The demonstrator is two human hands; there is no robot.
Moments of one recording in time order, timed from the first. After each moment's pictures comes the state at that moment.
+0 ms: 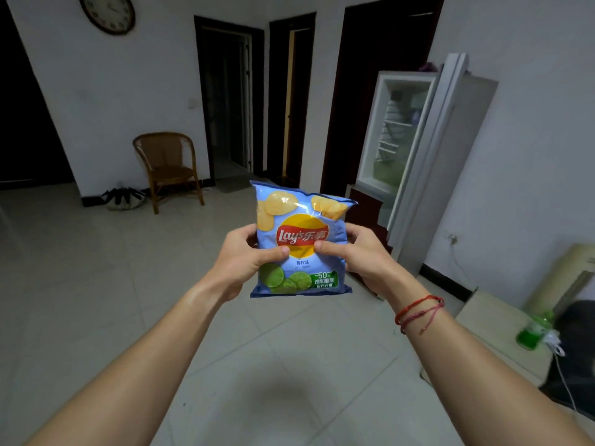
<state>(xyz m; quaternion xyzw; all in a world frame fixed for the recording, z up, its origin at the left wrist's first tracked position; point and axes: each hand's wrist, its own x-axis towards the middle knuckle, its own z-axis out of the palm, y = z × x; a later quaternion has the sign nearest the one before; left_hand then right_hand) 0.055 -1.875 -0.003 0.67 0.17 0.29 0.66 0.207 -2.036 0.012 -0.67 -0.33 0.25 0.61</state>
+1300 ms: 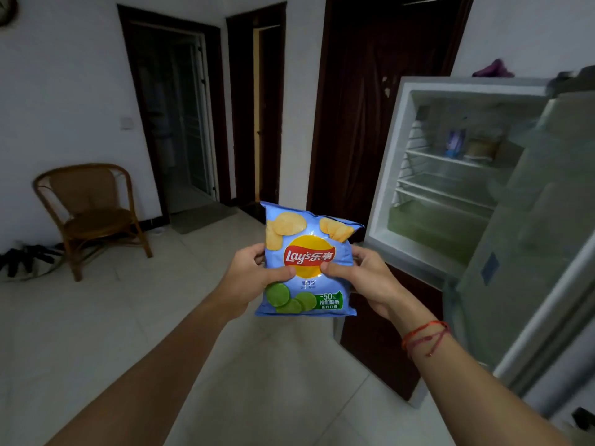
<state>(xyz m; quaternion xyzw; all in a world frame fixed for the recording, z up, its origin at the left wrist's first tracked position) 0.664 -1.398 0.002 0.67 0.14 0.21 0.70 0.786 -1.580 0.012 -0.67 -0.27 0.23 0.65</state>
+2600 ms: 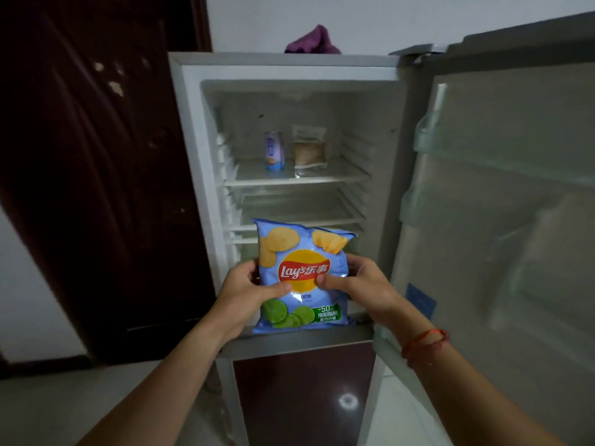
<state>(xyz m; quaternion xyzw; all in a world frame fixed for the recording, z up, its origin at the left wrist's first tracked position) 1.317 -1.349 0.001 0.69 -0.17 -0.10 0.70 1.259 -1.560 -0.001 -0.71 0.04 -0.09 0.69</state>
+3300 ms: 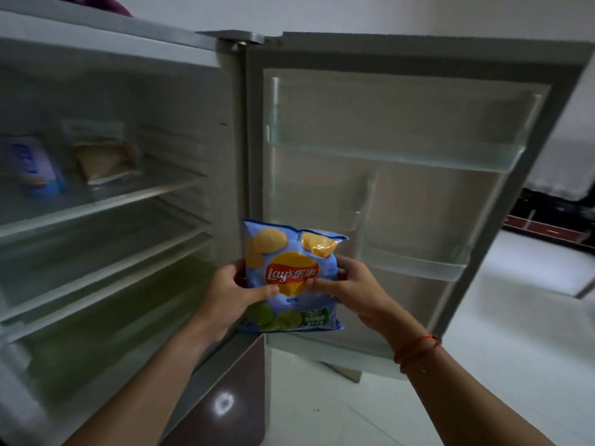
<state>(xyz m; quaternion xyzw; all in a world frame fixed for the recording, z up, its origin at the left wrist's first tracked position) 1.387 -1.488 -0.015 0.56 -0.44 -0.35 0.61 1.187 -1.590 0.002 -0.67 0.33 -0.34 0.57</state>
